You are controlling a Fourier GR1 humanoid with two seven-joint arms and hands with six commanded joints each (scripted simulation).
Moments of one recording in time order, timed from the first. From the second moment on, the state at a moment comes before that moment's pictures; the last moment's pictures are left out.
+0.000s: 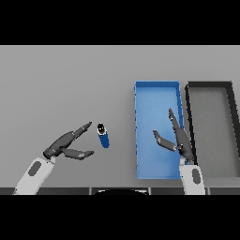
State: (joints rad) left arm -0.08 0.55 -0.44 -1.58 0.20 -0.27 -0.02; right arm 0.05 -0.14 0.09 -1.65 0.15 0.08 -0.05
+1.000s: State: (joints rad) left arm -0.24 0.22 -0.51 -1.29 0.08 -0.19 -0.14; right arm 0.09 -0.15 0.09 -1.69 0.13 0.09 -0.03
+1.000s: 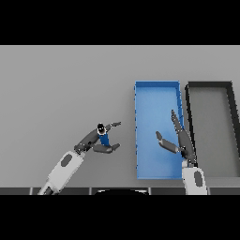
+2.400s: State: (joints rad) left arm -0.31 0.15 -0.55 -1.57 0.16 -0.18 0.00; right arm 0.05 -0.18 0.08 -1.64 0.15 0.10 -0.06
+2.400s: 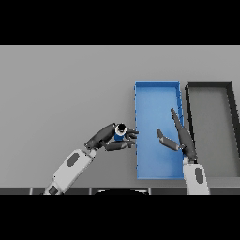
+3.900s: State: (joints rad) left arm -0.30 0.15 -0.56 -1.56 0.14 -0.23 -0.05; right arm -0.46 -0.30 0.29 -1.85 -0.46 0.63 0.32
